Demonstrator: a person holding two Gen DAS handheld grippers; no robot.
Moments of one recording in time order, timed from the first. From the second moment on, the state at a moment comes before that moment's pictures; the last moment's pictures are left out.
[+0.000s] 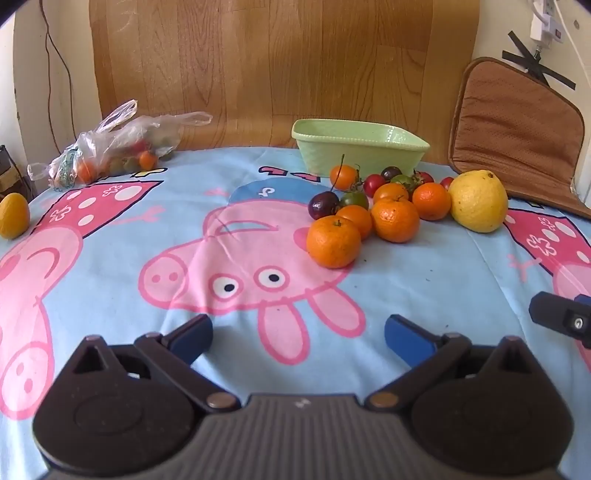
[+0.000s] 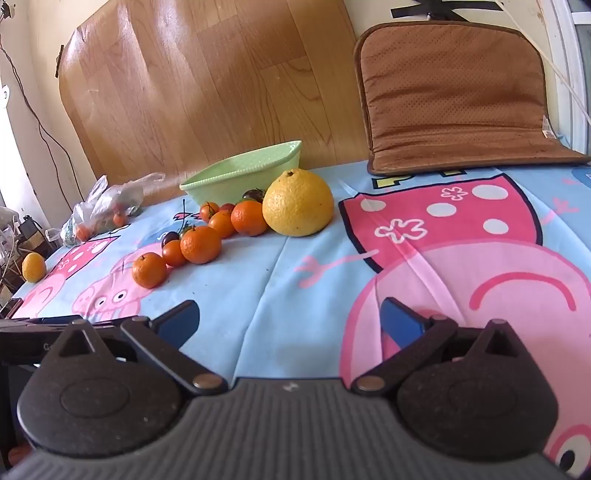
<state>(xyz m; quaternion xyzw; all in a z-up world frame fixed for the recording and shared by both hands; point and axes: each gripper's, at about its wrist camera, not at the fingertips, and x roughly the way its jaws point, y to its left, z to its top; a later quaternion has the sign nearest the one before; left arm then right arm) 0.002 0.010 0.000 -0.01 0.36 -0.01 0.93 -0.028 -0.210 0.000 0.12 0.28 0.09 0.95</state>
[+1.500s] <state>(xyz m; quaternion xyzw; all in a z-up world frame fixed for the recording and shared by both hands) 0.231 -0.011 0.052 -0.03 0.32 -0.18 0.93 0.197 -0.181 0.052 -0.01 0.29 0.22 0.93</state>
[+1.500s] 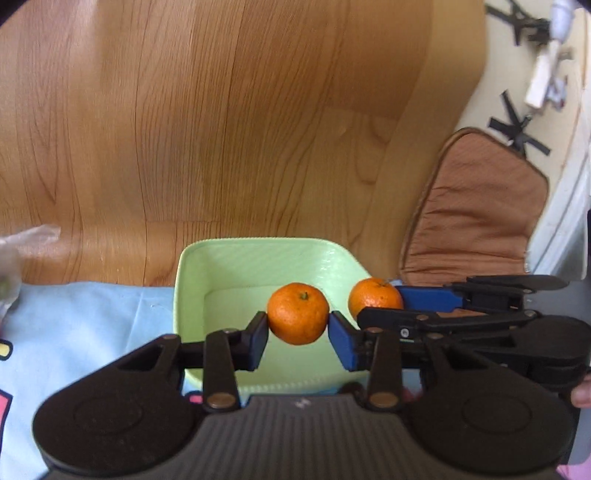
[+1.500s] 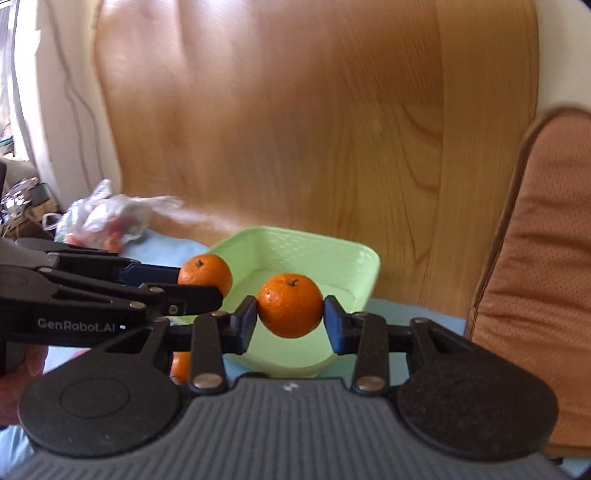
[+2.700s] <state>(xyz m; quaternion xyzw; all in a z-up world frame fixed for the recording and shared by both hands) 0.031 0.048 0.026 -0.14 0.33 -0.22 0.91 0.059 -0.199 0.015 -0.03 0.30 0.27 0.91</state>
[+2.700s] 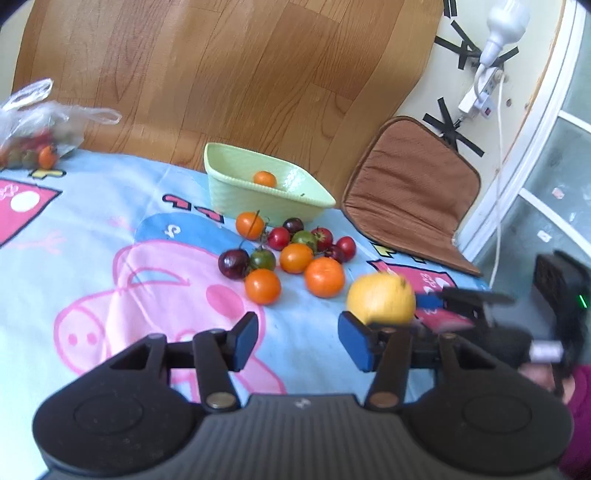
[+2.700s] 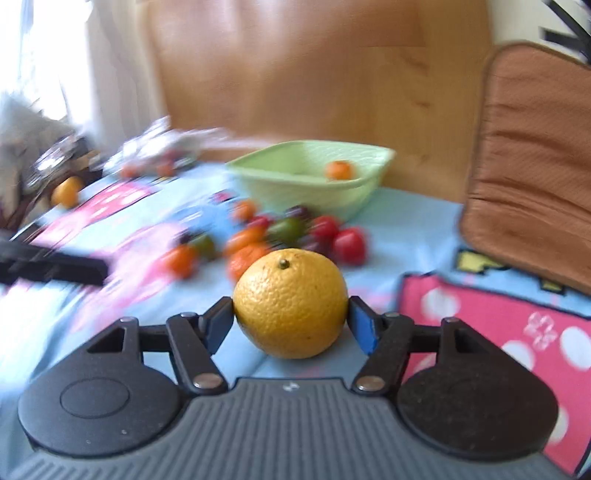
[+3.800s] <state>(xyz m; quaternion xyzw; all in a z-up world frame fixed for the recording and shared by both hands) 0.093 0.013 0.086 -0.10 0.28 -0.24 0.92 0.048 -0.141 0.049 -0.08 0.22 0.32 0.92</state>
